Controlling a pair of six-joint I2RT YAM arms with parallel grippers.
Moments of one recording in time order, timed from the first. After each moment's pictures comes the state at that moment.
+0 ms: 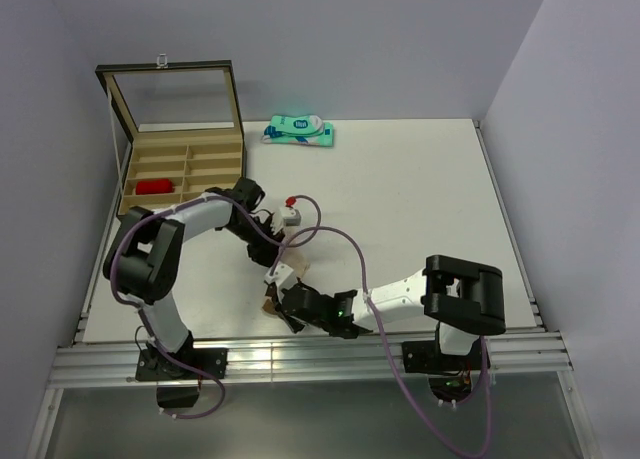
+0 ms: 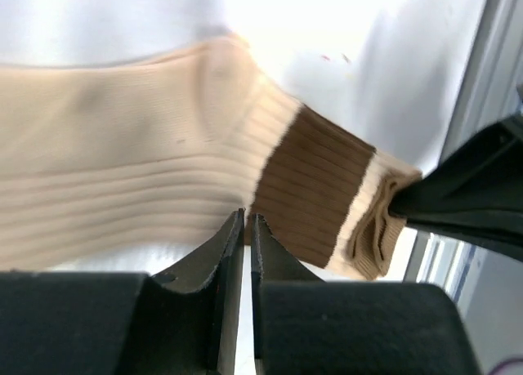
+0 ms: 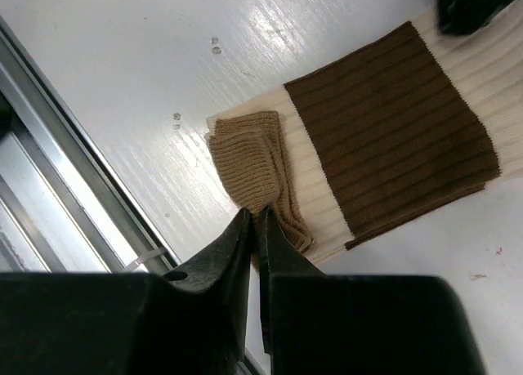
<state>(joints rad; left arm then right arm) -0.44 1.81 1.08 -0.74 0.76 0.71 1.37 1.67 0.71 0.26 0.28 0.42</state>
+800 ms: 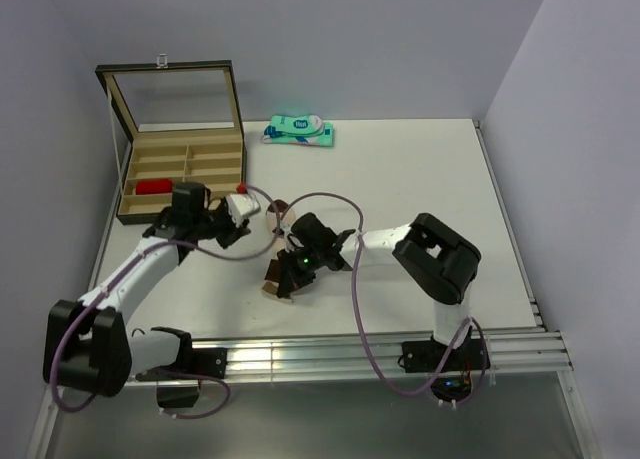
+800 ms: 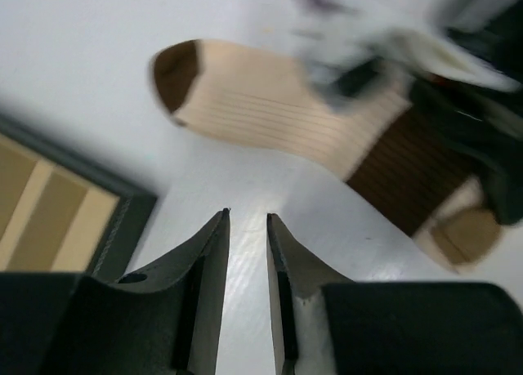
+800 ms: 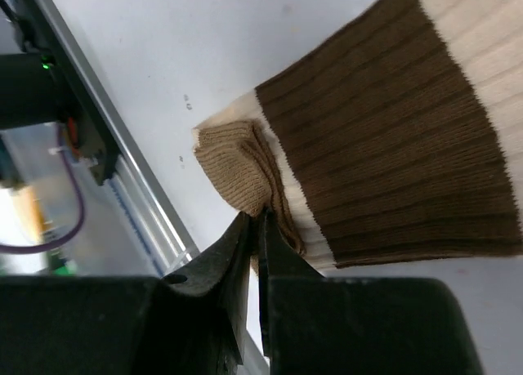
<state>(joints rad) -0.19 1.25 0.77 -0.27 0.60 0.64 0.92 1.87 0.95 0.05 -0.52 0.54</state>
